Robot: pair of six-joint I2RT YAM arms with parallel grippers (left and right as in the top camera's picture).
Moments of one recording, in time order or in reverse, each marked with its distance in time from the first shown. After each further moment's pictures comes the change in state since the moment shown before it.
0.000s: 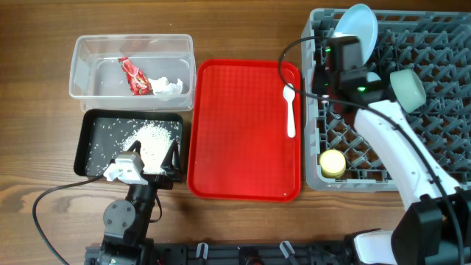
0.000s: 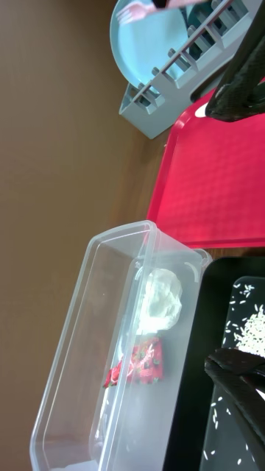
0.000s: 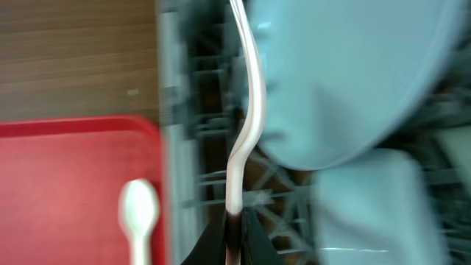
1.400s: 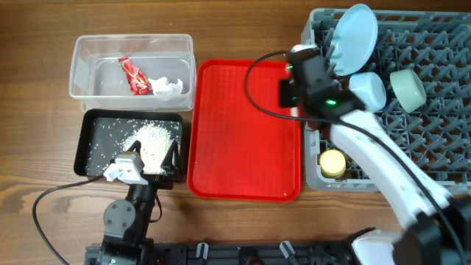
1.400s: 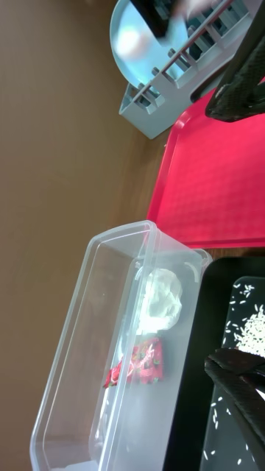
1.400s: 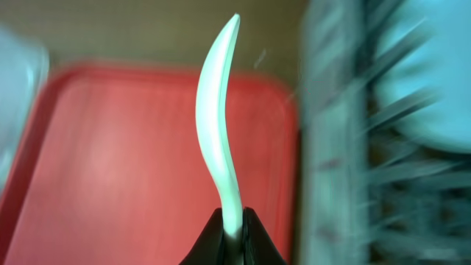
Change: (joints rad) left arm 0.000 0.000 0.000 0.000 0.000 0.000; right arm 0.215 -0.045 -0.006 -0.023 -0.052 0.071
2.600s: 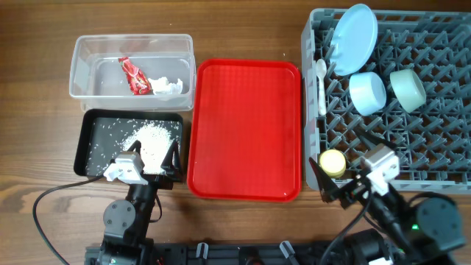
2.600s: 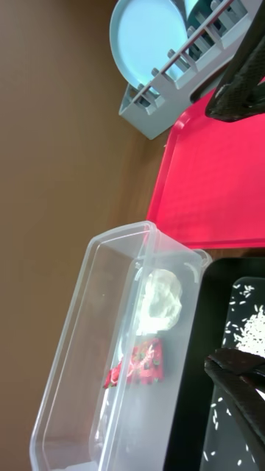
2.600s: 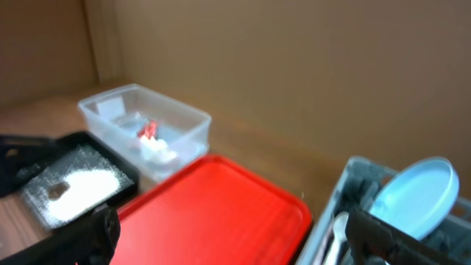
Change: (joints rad) left arm 0.000 0.000 0.000 0.000 0.003 0.000; right arm -0.137 -1.226 -0.497 0.013 -0.490 -0.424
